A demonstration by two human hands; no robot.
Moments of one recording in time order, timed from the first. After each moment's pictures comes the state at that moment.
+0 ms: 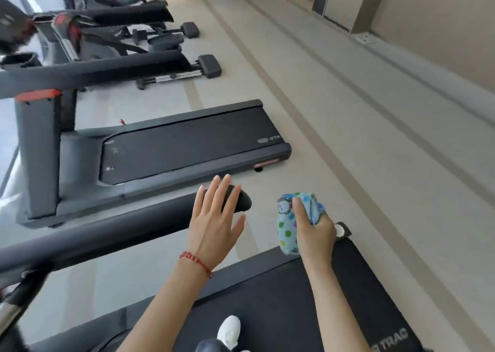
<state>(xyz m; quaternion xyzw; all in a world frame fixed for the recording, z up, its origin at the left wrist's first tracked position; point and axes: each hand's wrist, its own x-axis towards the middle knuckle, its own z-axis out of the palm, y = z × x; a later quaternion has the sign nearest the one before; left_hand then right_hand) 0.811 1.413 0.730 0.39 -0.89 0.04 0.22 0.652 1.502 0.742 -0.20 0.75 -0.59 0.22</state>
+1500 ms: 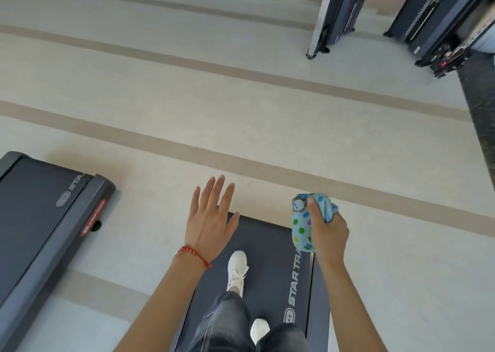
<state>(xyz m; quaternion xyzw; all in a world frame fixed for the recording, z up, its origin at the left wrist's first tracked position) 0.261 1.531 0.644 -0.05 -0.99 -0.06 0.11 0.239 1.747 0.668 0.27 0.76 -0.59 -0.02</state>
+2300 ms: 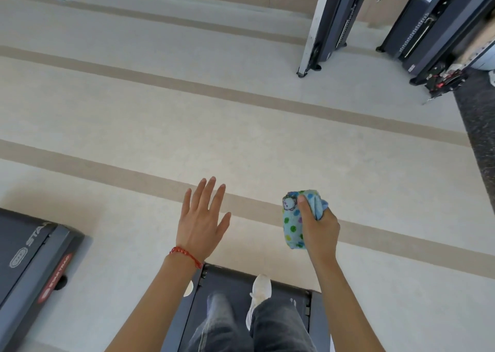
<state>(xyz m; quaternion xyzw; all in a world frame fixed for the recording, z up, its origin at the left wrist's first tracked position) -0.048 1.521 0.638 -0.06 -0.99 -0.08 0.10 -0.071 1.741 0.661 0.25 0.77 -0.58 -0.03</state>
